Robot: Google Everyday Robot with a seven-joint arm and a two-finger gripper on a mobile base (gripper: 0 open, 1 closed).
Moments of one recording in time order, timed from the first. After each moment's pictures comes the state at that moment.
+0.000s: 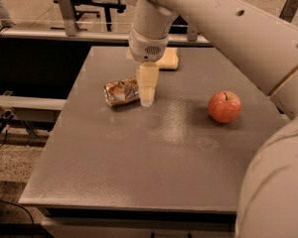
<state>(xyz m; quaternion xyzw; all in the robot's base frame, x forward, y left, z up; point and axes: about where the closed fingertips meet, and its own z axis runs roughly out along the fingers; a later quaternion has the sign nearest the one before) 0.612 0.016 0.884 -0.78 0.61 0.03 0.13</state>
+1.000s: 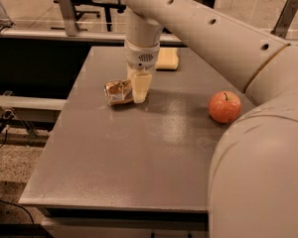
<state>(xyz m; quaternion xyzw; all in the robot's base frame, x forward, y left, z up) 0.629 0.023 0.848 -0.79 0.60 0.03 0.08</state>
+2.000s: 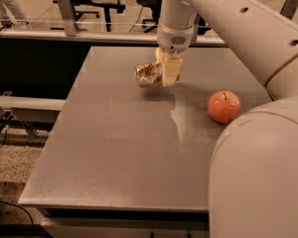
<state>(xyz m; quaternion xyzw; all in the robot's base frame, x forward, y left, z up) 0.657 -0.064 0.880 -0.75 0.66 -0.01 0.08</state>
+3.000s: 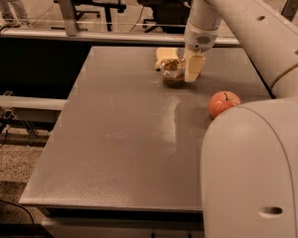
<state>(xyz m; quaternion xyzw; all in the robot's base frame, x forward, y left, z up) 0.698 -0.145 0.864 -0.69 0.72 -0.01 0.09</state>
